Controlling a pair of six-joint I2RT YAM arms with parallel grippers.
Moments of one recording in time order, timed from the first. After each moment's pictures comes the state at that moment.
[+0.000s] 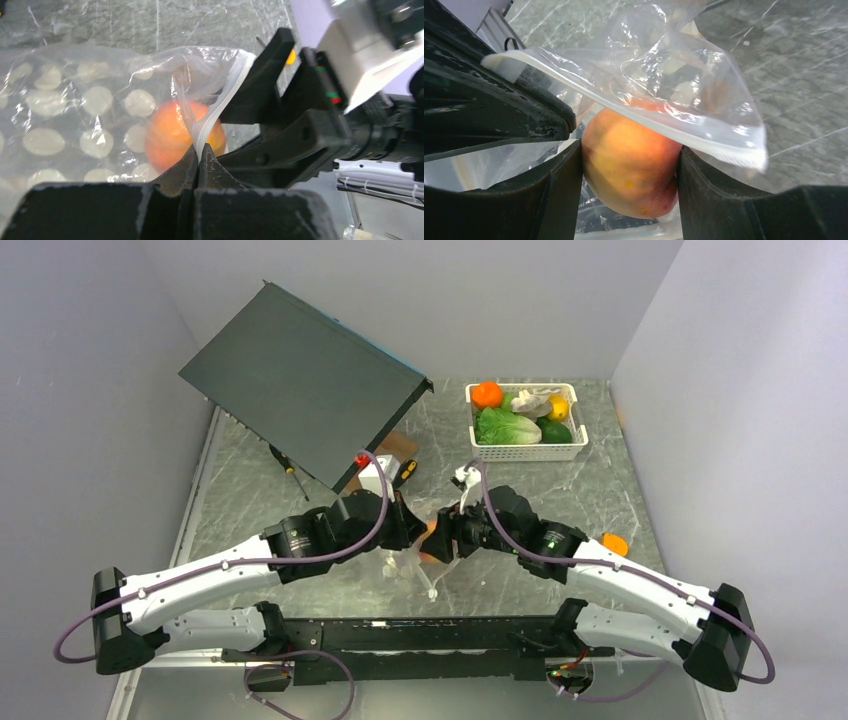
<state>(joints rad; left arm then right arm) -1.13 1.05 0.95 -0.37 -0.28 -0.88 0.92 0.95 0.71 -0.22 -0.12 0.46</state>
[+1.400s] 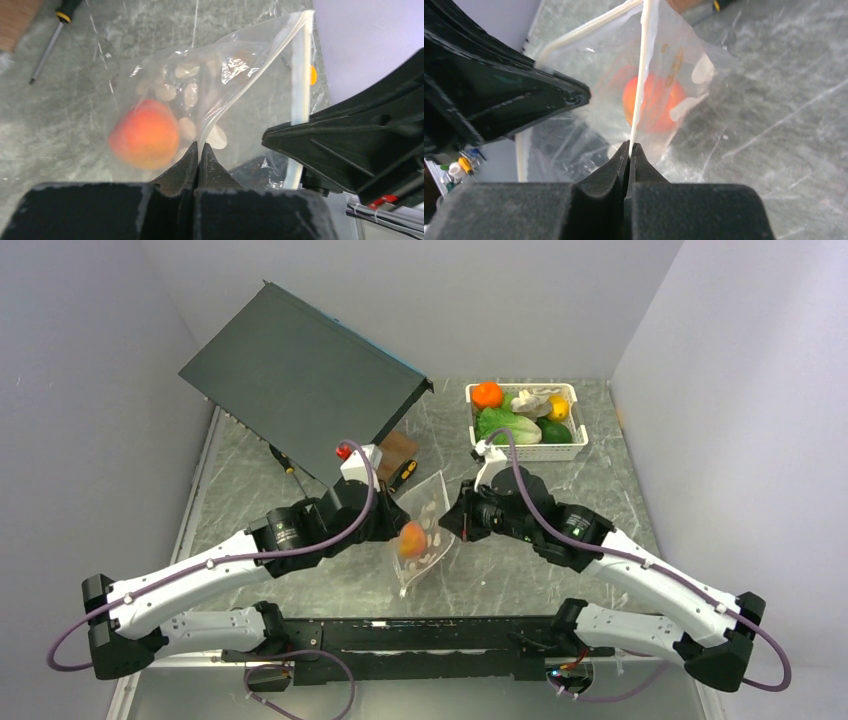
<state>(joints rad) -1.09 1.02 1.00 -0.52 -0.34 -0.94 0.94 0.95 0.96 -0.54 0.01 0.64</state>
